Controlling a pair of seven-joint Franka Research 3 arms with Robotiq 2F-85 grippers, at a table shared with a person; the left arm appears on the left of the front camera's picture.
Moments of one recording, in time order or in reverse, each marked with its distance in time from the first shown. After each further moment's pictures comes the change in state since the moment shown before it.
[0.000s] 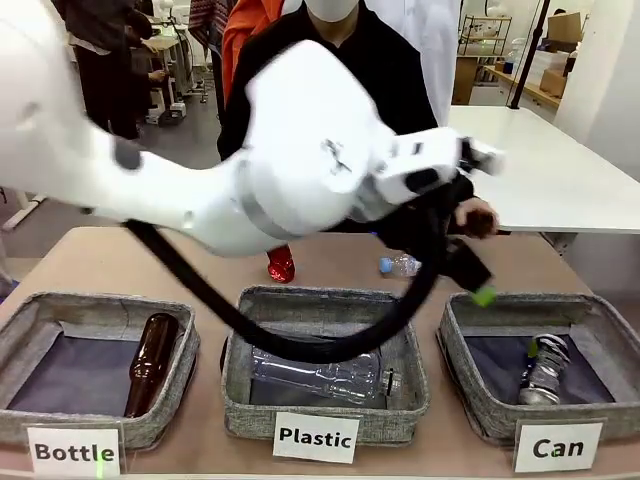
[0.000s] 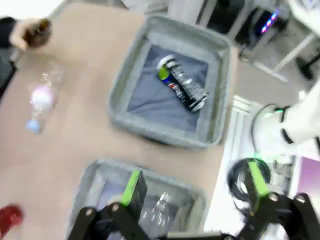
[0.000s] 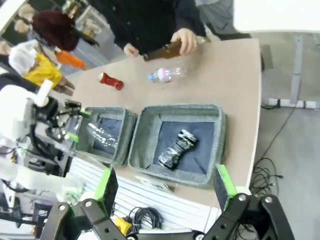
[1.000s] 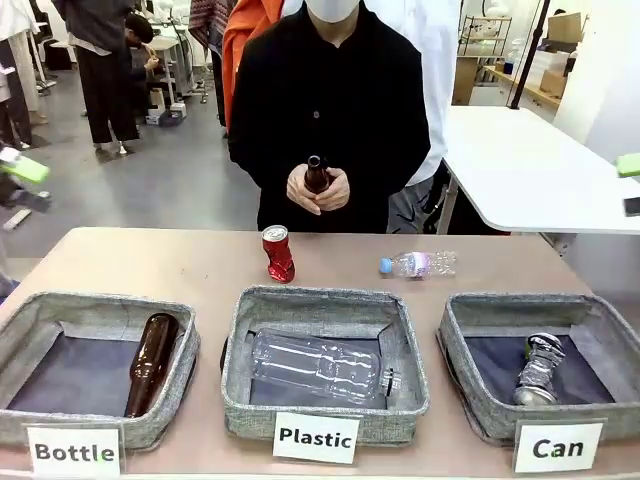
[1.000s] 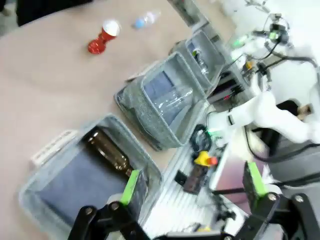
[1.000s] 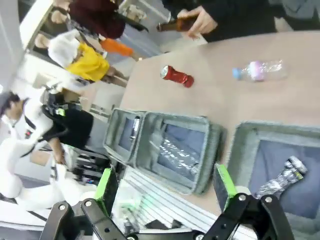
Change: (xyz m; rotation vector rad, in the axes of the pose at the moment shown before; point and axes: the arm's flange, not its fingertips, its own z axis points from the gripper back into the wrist) left arm -0.327 0.191 0.403 -0.246 -0.273 0.581; right arm 0.017 0.123 -0.203 0.251 0.094 -0.154
